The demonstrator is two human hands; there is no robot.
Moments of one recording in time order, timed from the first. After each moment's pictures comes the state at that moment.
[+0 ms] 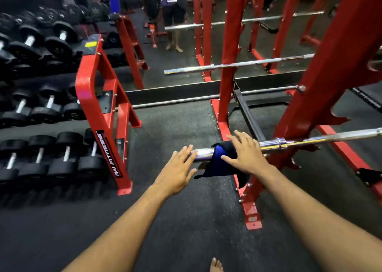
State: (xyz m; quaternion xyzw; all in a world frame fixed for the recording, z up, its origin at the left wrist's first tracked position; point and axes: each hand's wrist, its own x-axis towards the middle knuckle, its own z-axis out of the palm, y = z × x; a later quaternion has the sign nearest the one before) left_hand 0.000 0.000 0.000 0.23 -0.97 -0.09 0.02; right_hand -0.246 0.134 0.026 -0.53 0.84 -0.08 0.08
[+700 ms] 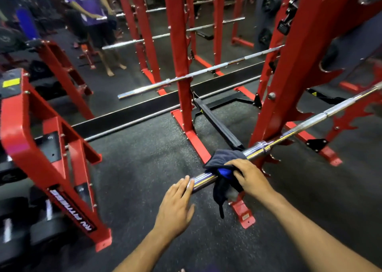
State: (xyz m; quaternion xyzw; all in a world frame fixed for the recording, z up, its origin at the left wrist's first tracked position) left_hand -0.005 -0.049 -0.027 0.09 -0.99 -0.09 0.11; right_hand -0.222 0.143 0.029 -0.42 0.84 -0.34 0.06
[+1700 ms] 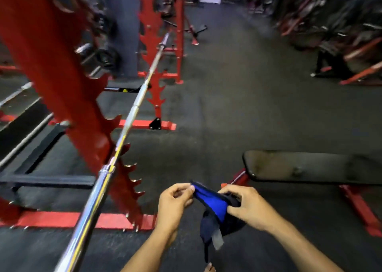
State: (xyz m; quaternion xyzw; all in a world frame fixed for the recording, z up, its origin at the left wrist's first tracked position) left_hand -0.158 0.209 0.029 0.00 -0.64 -0.72 -0.26; right_hand -0.053 0.399 0.088 0.07 0.89 -0.44 0.03
